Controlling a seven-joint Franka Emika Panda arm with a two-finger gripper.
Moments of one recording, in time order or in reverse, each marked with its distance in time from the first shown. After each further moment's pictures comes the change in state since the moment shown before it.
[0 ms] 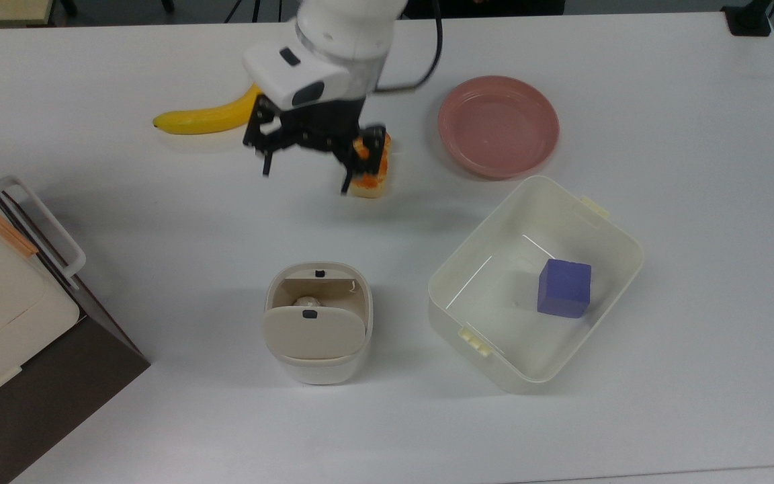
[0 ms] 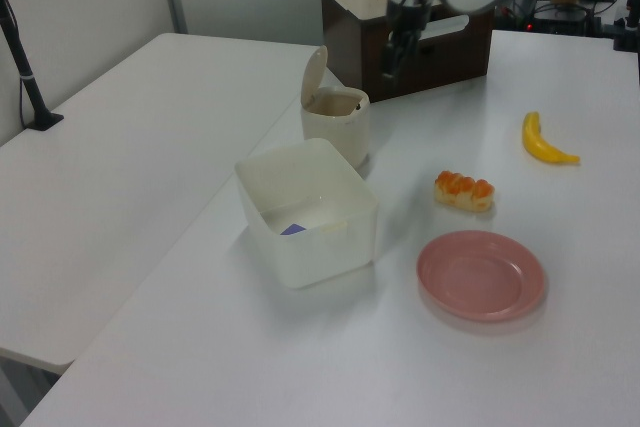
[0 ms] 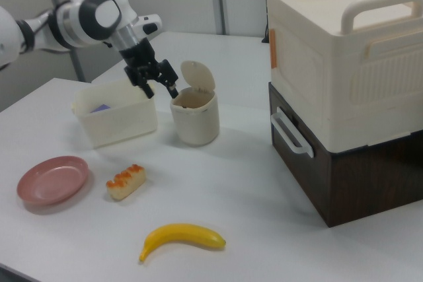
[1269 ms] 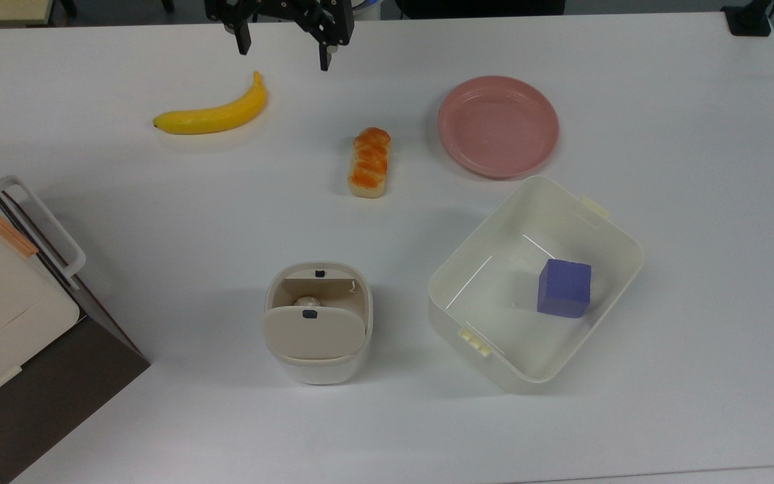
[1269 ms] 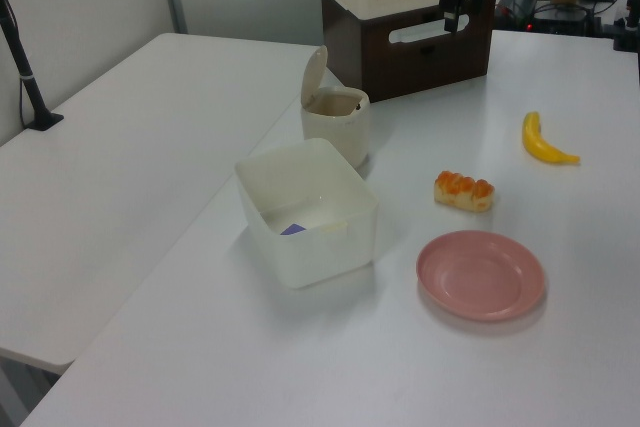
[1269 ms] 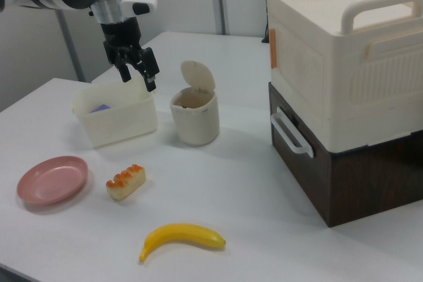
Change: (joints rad) arm -0.077 -0.225 -0.003 -0.036 0.194 -0.259 0.001
